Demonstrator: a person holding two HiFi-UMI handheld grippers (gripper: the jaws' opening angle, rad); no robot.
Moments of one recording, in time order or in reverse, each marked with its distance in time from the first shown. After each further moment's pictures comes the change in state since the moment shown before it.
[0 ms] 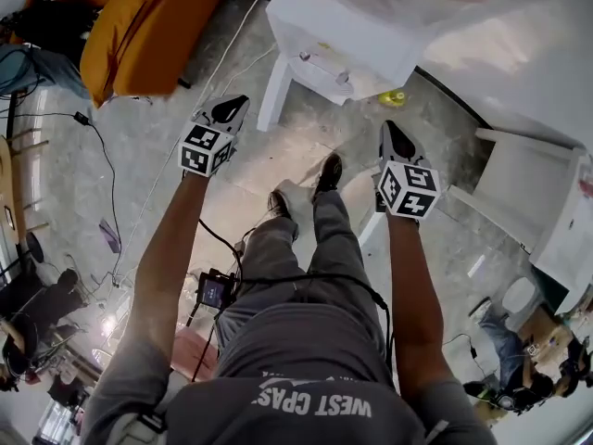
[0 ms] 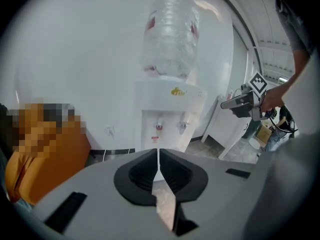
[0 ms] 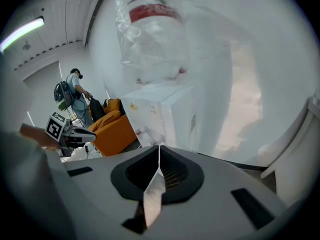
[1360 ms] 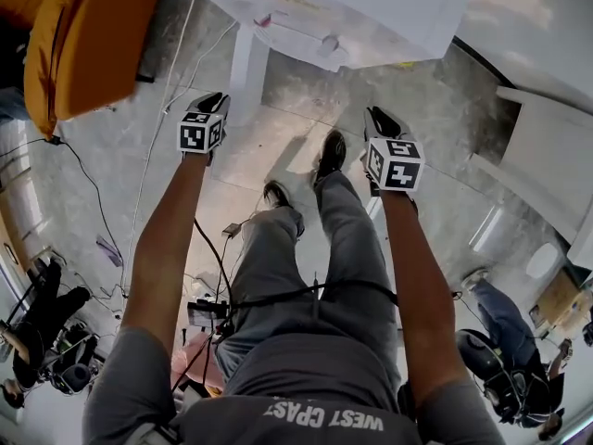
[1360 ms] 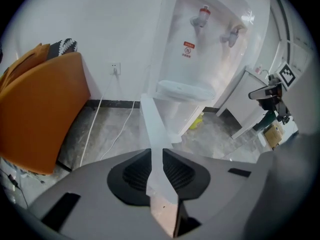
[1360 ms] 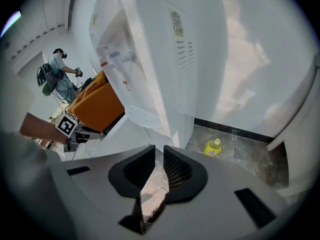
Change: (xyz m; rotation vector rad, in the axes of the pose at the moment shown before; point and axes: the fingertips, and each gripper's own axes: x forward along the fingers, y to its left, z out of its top) left arm 0.166 0.054 -0.252 -0.163 0.336 0.053; right arm 0.134 -0.050 -0.204 0.056 0.237 -0.042
